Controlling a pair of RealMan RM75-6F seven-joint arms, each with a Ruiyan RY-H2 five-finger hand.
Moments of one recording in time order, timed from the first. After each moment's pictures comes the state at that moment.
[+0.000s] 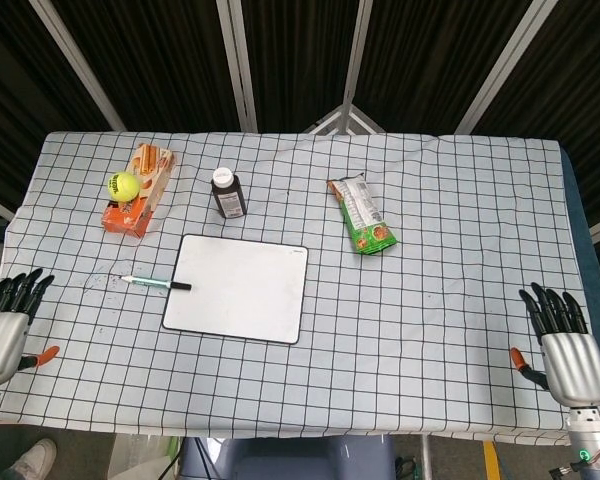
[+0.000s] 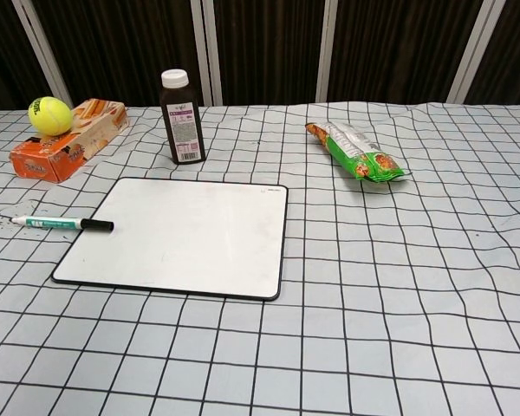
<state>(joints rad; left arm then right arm) -0.15 -1.11 -0.05 -1.66 1.45 1.38 0.19 0.08 -1.15 0.05 -1.59 -1.55 1.50 -0.09</state>
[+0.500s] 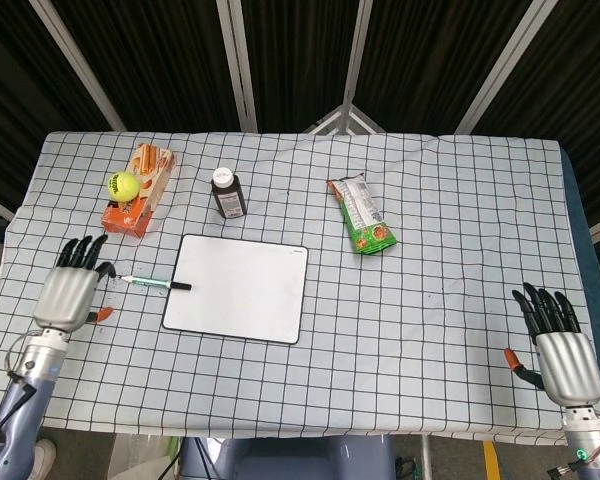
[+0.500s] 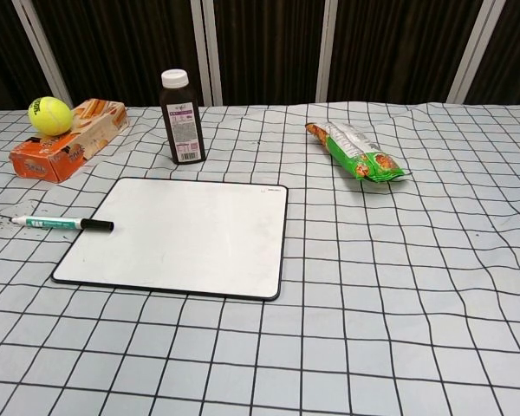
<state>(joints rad) -0.37 -1.28 -0.19 -1.65 1.23 1.17 0.51 0.09 -1.15 0.04 -1.59 -1.56 1.49 -0.06</state>
